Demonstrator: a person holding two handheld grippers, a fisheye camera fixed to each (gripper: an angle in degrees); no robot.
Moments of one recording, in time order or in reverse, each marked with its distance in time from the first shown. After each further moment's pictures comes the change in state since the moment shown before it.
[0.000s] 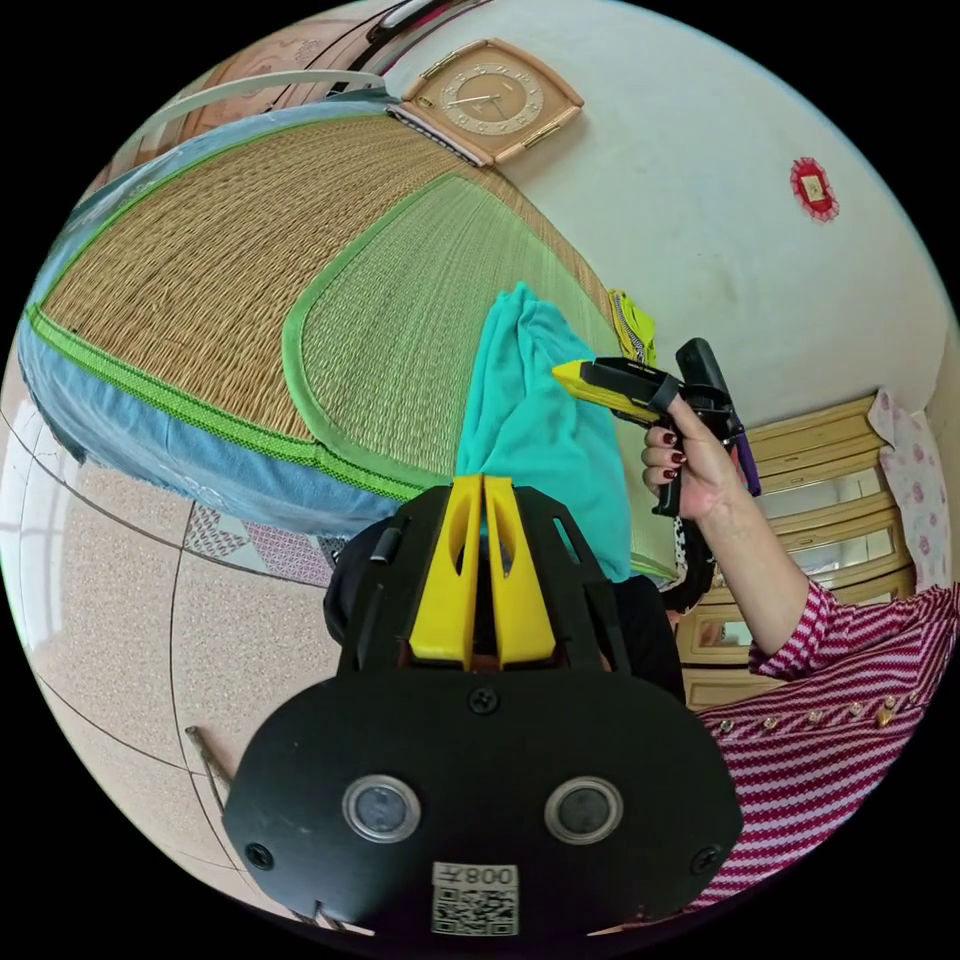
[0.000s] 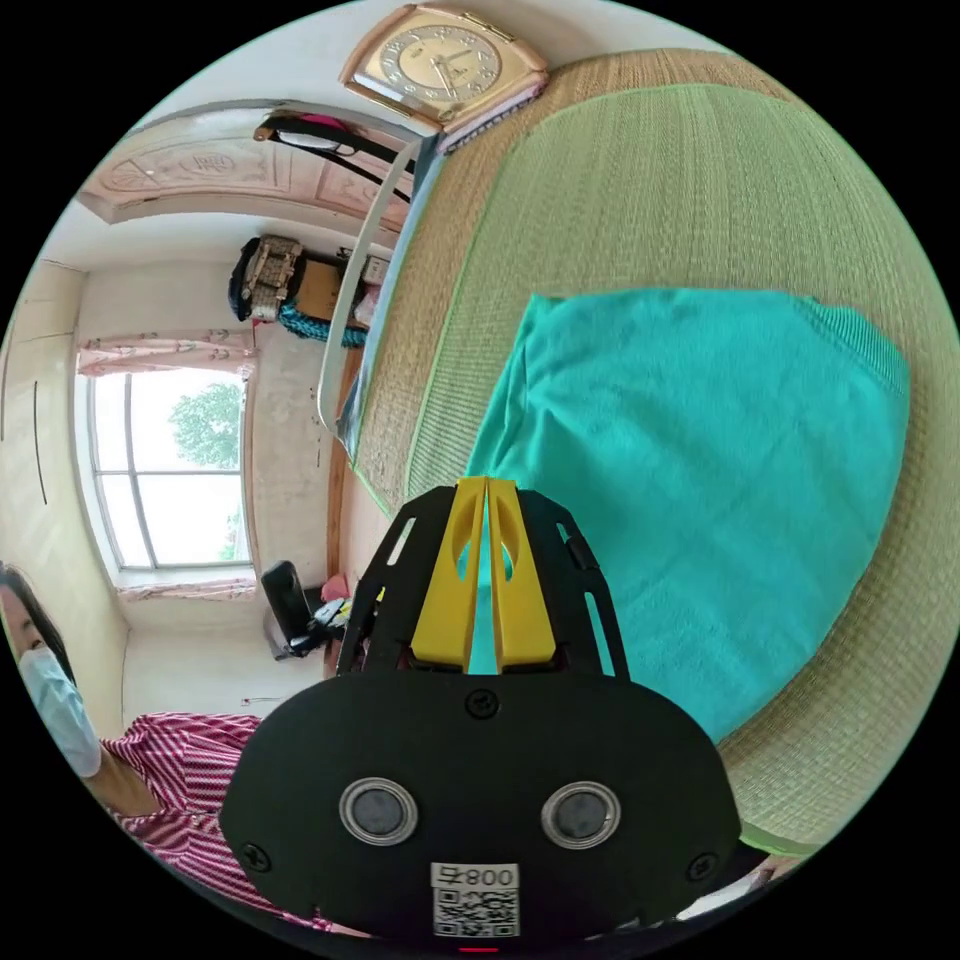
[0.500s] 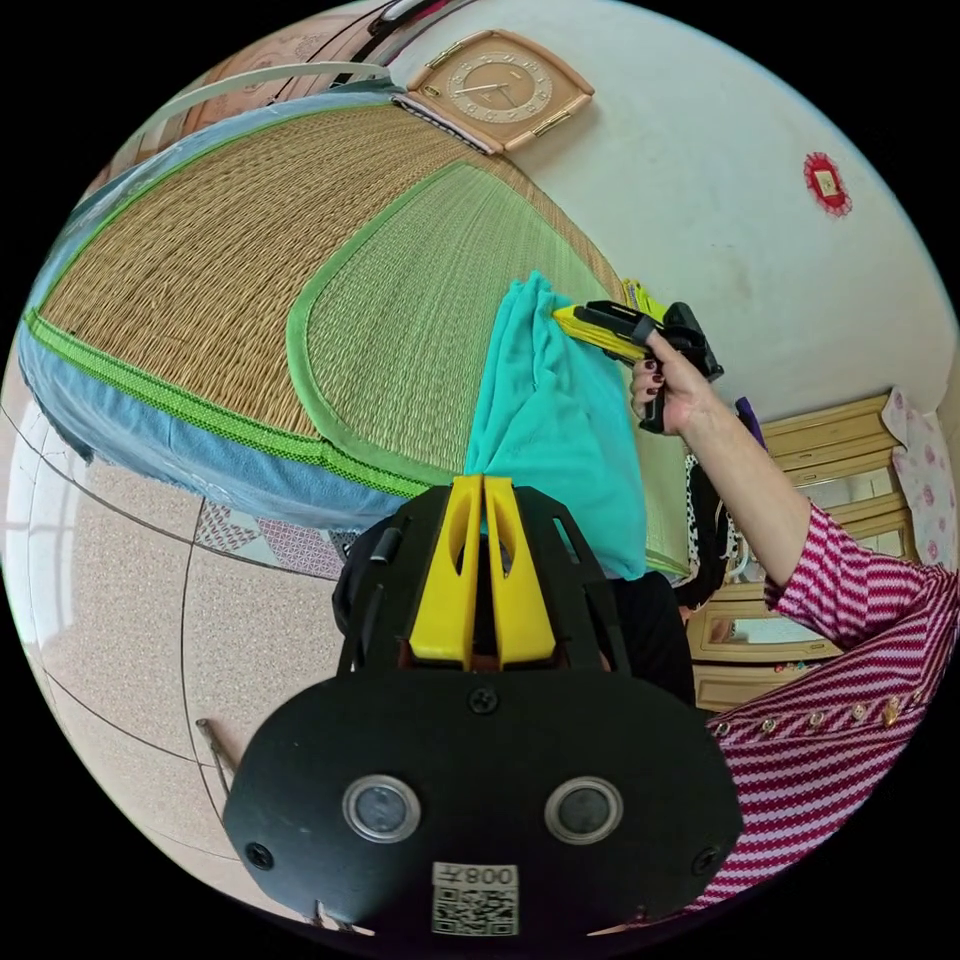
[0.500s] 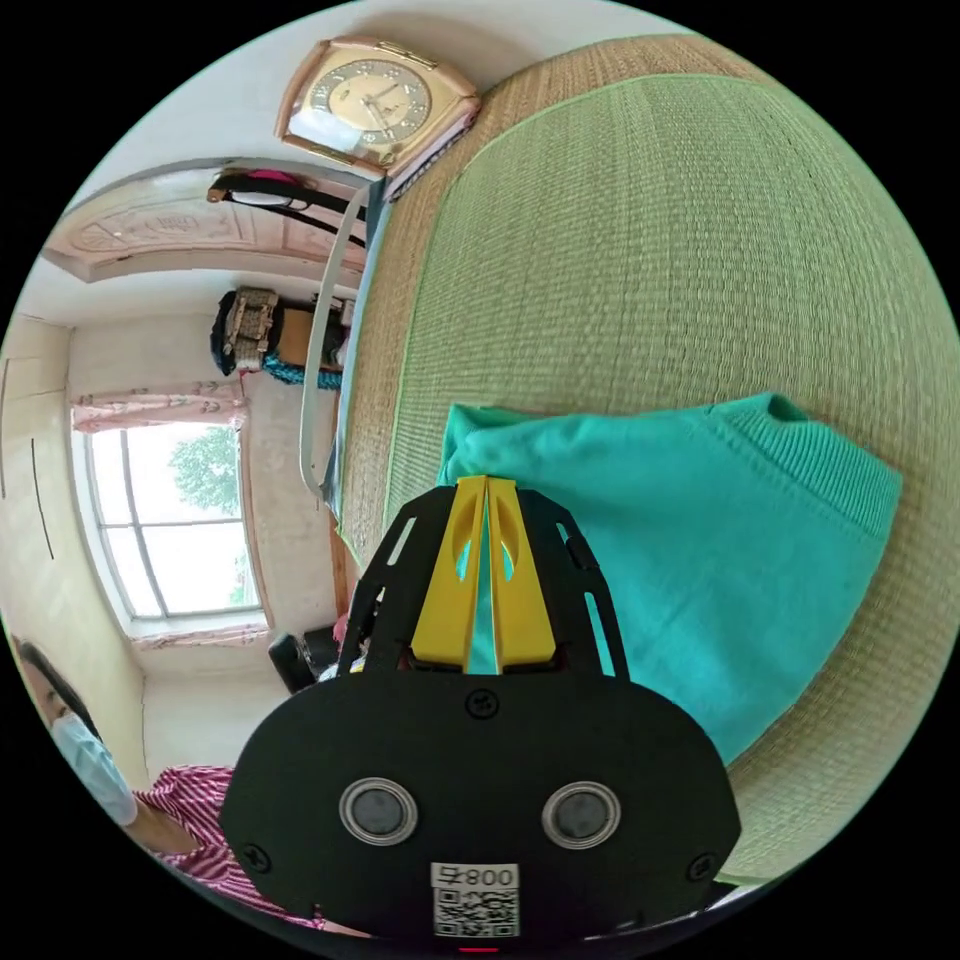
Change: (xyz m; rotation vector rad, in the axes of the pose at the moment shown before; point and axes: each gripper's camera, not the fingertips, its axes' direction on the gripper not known) left arm 0.007 0.006 0.026 -0.029 -0.048 0.011; right arm 0.043 -0.084 -0.069 0.083 -0.025 0.104
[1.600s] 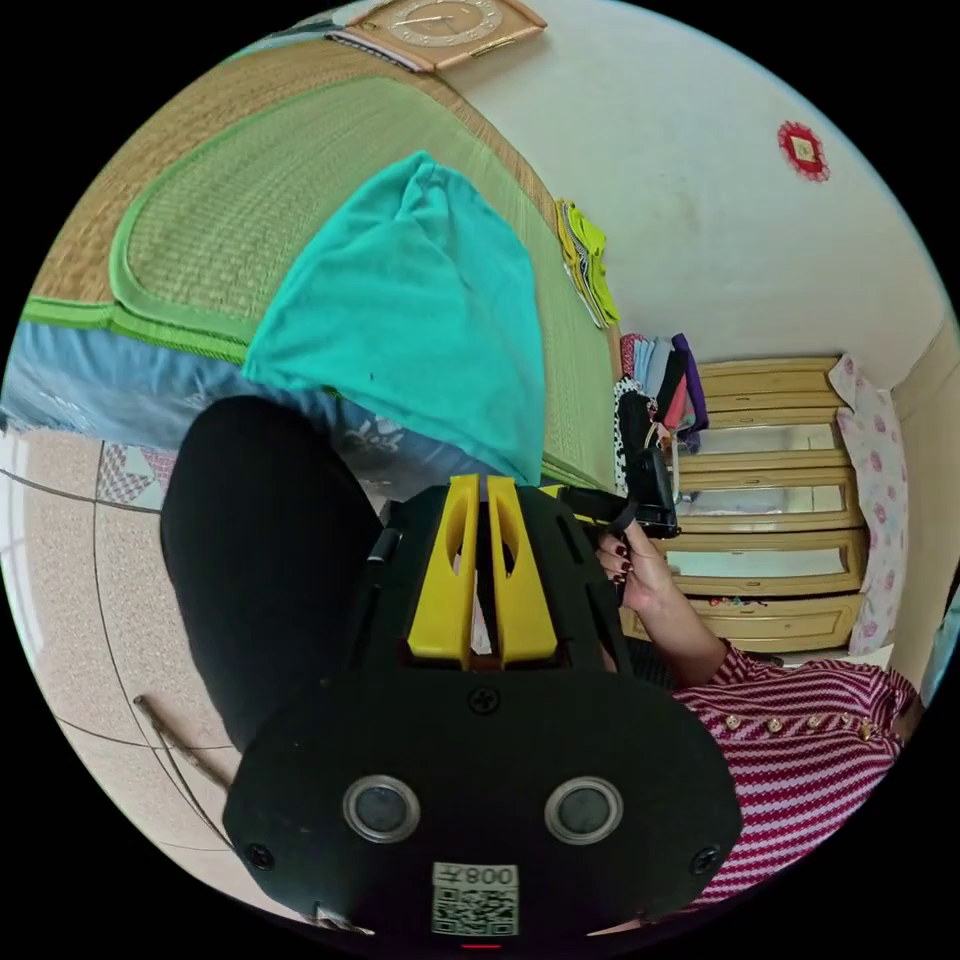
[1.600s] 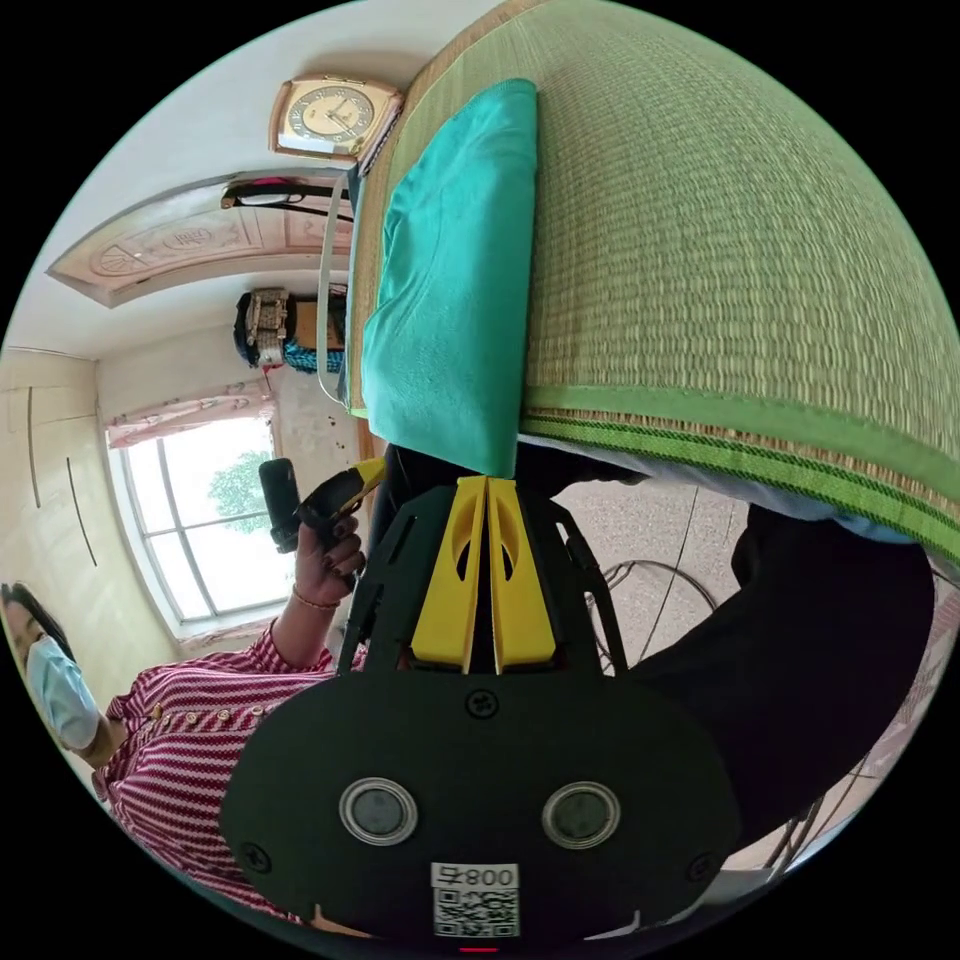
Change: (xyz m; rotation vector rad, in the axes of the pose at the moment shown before) left arm 0.017 0.008 0.063 -0.228 0.262 0.016; right arm 0.070 0.331 -0.144 0.008 -0.107 0.106
